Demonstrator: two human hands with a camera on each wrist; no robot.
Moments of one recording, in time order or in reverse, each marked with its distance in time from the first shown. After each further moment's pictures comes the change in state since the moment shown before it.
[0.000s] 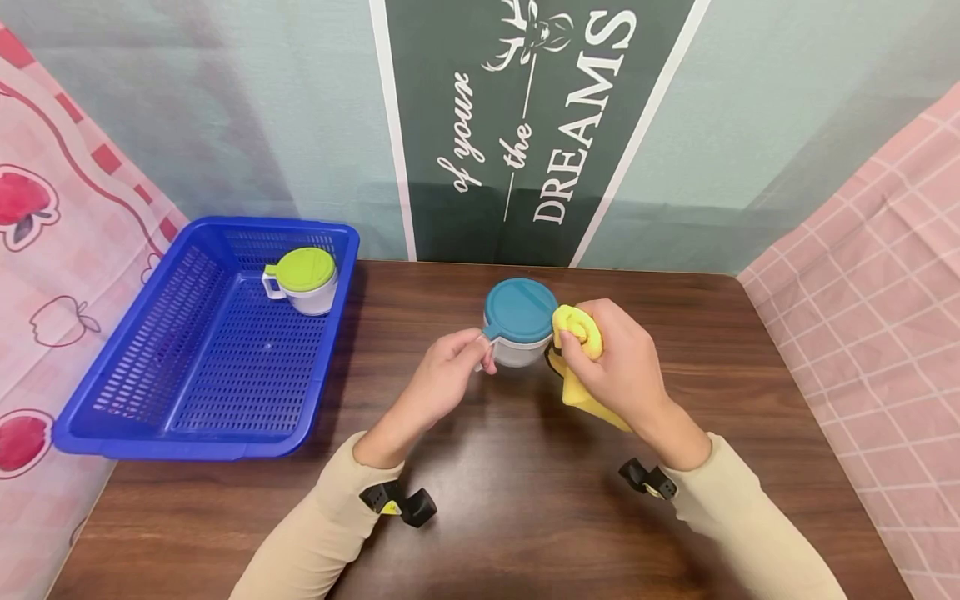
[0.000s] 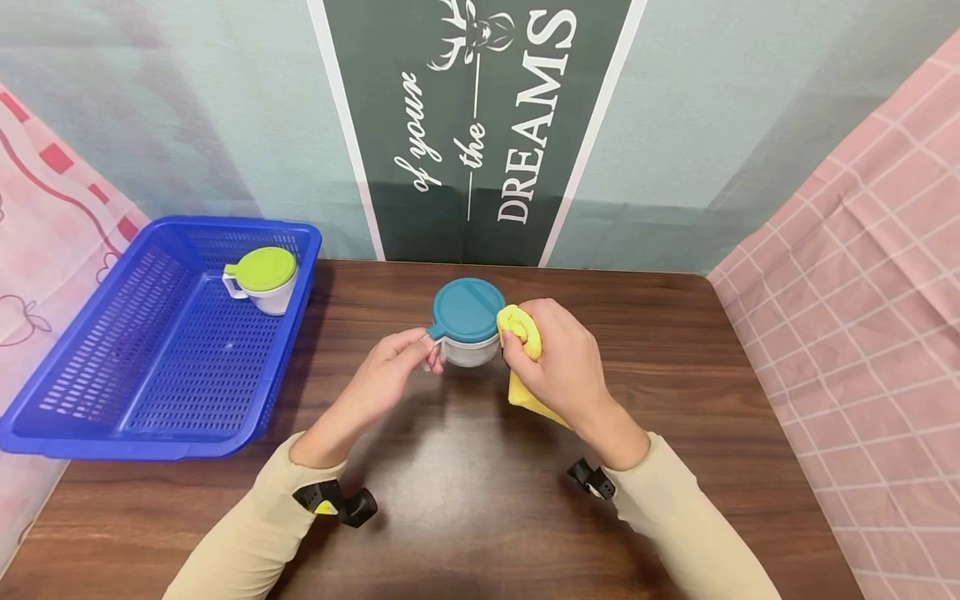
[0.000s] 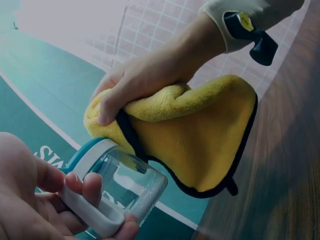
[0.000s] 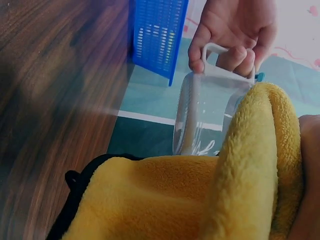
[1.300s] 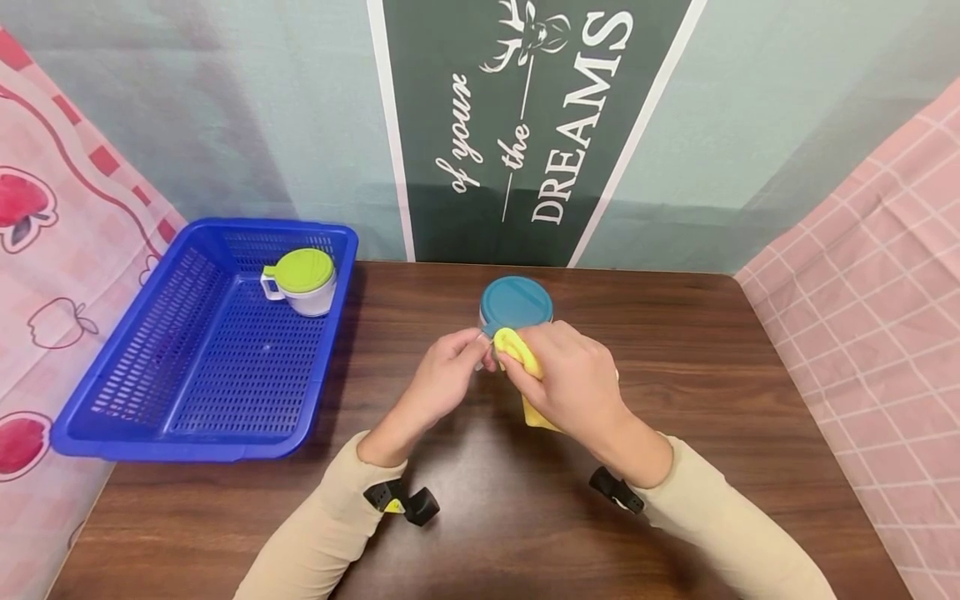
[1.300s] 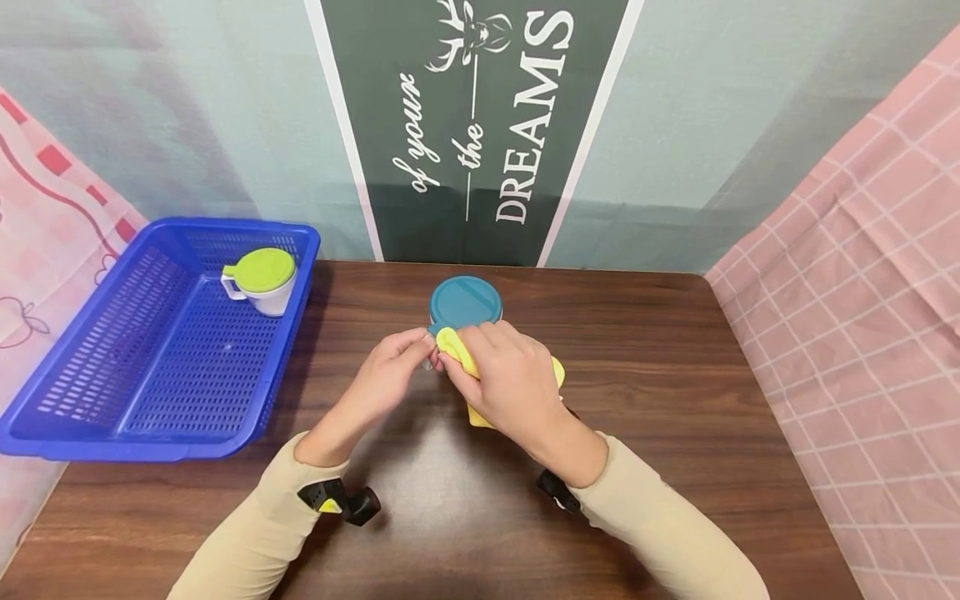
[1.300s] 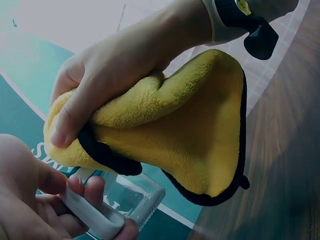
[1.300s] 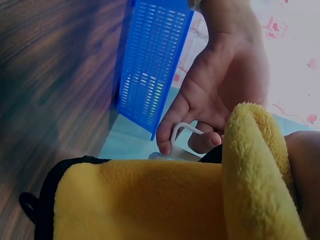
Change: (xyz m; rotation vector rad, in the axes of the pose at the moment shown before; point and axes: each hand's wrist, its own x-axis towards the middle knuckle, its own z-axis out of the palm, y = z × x) left_hand 0.003 -0.001 0.003 0.038 0.026 -0.016; right_hand 0.002 -0.051 0.024 -0.176 -0.008 -0.256
